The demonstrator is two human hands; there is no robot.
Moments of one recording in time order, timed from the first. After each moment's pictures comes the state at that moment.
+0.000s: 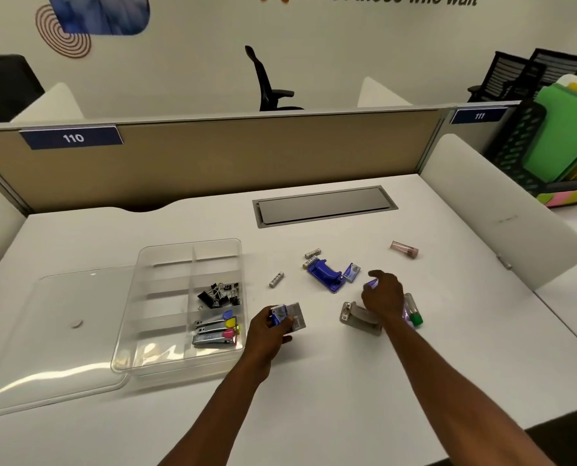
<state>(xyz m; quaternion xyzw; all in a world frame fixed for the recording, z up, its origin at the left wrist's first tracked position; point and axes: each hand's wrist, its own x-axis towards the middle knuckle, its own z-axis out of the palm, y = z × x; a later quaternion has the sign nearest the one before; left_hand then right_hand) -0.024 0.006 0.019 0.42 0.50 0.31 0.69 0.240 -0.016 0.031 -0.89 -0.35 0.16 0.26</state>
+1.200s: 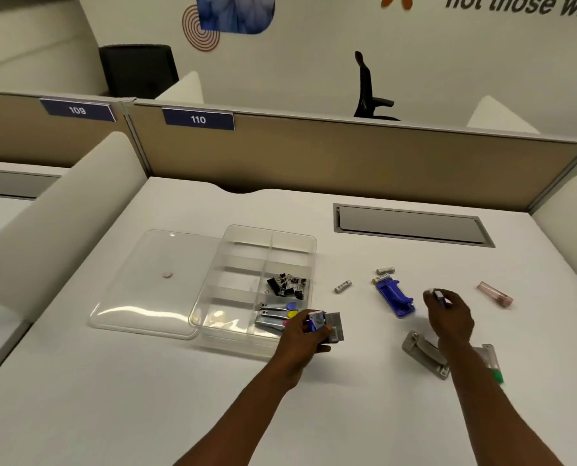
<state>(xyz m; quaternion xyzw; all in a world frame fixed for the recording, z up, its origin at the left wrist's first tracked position) -0.071 -0.008 0.039 0.36 0.51 0.37 0.69 0.231 0.019 0.029 -0.83 -0.28 0.23 0.41</state>
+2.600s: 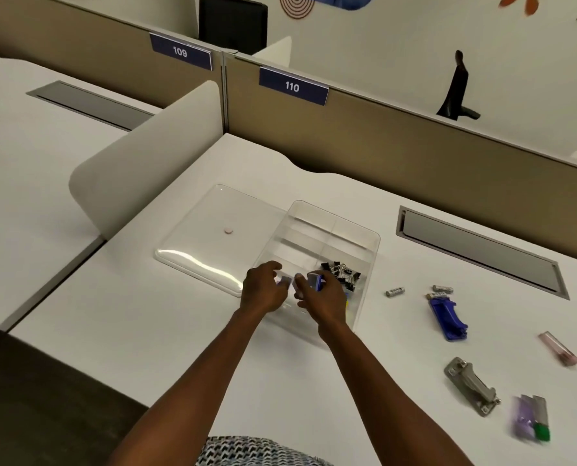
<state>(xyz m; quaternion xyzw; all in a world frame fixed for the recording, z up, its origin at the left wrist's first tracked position) -0.225 0.036 0.032 0.49 0.75 0.29 0.33 -0.093 0.031 0.042 -0.65 -0.46 0.48 0.38</state>
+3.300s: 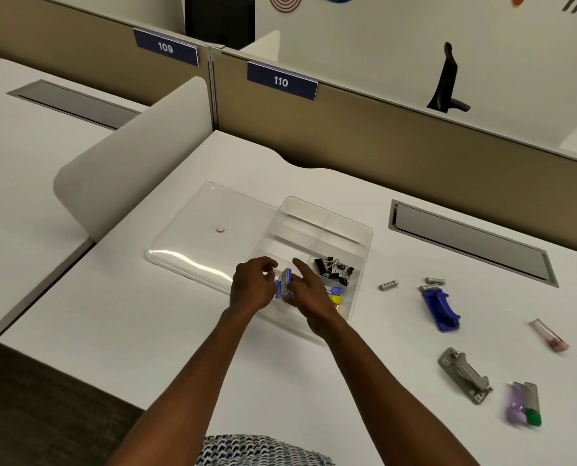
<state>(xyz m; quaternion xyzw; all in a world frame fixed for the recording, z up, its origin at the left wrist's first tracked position) -0.230 0.037 0.028 0.51 0.74 0.32 0.29 -0.095 0.039 0.034 -0.59 -0.48 0.59 0.29</state>
